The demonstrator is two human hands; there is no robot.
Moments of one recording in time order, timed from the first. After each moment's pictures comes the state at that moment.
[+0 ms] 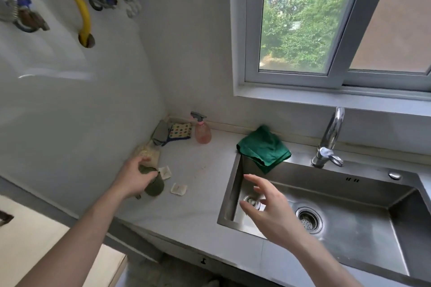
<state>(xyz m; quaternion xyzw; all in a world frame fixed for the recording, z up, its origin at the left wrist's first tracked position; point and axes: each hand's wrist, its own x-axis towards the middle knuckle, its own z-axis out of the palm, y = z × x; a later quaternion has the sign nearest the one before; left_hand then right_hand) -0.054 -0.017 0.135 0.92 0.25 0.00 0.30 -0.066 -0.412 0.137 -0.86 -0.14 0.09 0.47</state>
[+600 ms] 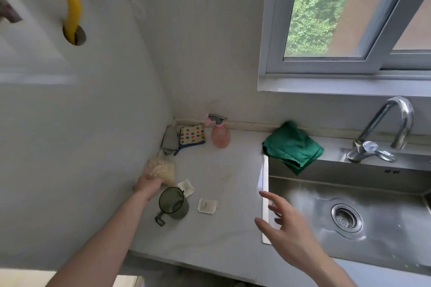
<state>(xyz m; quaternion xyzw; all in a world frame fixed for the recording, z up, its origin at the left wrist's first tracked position) 0.070 0.139 0.014 0.81 0.41 -0.09 0.42 -0.038 -0.270 0.083 -0.87 -0.02 0.12 0.48</state>
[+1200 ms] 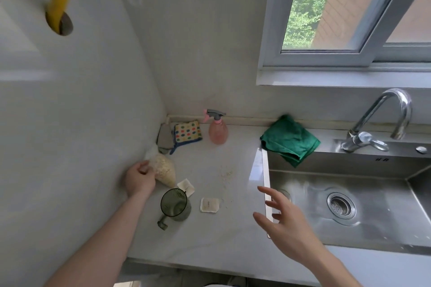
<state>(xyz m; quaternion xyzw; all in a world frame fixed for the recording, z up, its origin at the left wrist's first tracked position) 0.093 0.158 0.005 0.81 0.36 0.10 0.45 -0.036 -0.224 0.084 -0.87 0.03 0.12 0.48</state>
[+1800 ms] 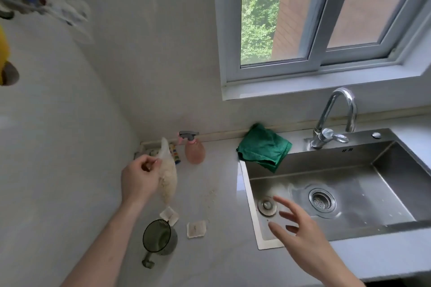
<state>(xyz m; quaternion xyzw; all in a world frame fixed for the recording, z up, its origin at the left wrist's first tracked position) 0.121 0.078 0.125 0.91 0.10 0.12 0.38 -0.057 -0.266 0.096 -0.84 0.13 0.04 0.53</state>
